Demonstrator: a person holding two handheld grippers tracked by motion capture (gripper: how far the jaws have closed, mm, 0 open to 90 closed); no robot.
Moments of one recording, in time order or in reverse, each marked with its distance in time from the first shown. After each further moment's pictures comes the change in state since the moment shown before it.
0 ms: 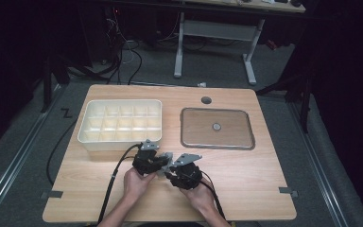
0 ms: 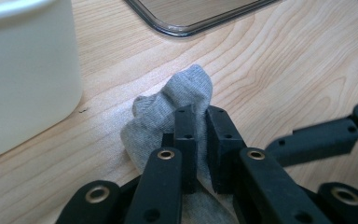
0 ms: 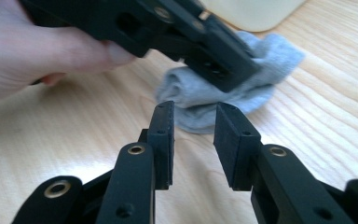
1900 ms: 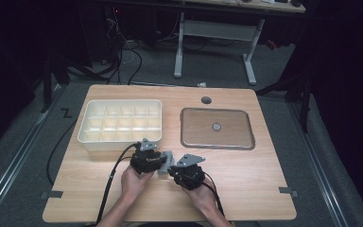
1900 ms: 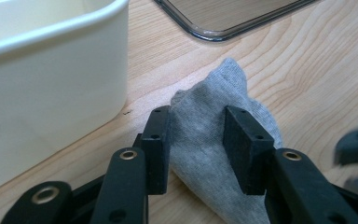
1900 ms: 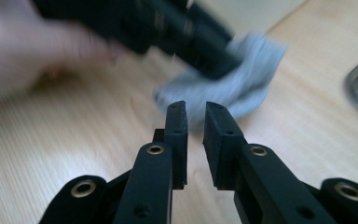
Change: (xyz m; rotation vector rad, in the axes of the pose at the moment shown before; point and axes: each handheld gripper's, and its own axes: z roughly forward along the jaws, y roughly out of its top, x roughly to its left) left arm 0.007 -0.002 -0.001 -0.023 0.107 0.007; right arm -0.003 -0.001 -0.011 -0.066 -0.050 -0.018
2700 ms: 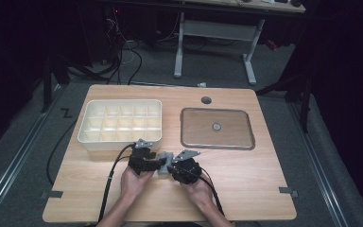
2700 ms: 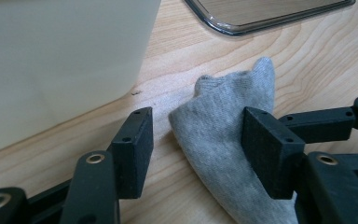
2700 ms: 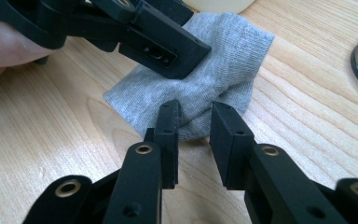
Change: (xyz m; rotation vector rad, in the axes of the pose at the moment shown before) left arm 0.013 -0.006 0.003 0.019 -0.043 -0.161; right arm -0.015 -0.005 0.032 0.090 -0.026 0.044
